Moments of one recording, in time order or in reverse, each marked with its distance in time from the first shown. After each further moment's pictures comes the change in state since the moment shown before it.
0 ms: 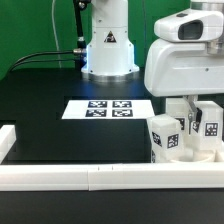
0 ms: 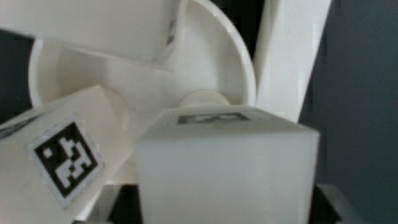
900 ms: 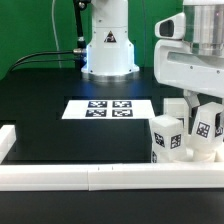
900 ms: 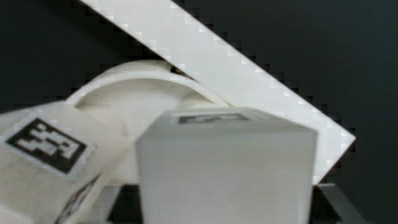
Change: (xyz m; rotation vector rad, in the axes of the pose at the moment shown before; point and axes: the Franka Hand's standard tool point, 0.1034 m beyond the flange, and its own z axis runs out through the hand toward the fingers) arm -0.001 0.002 0.002 0.062 0.000 1.142
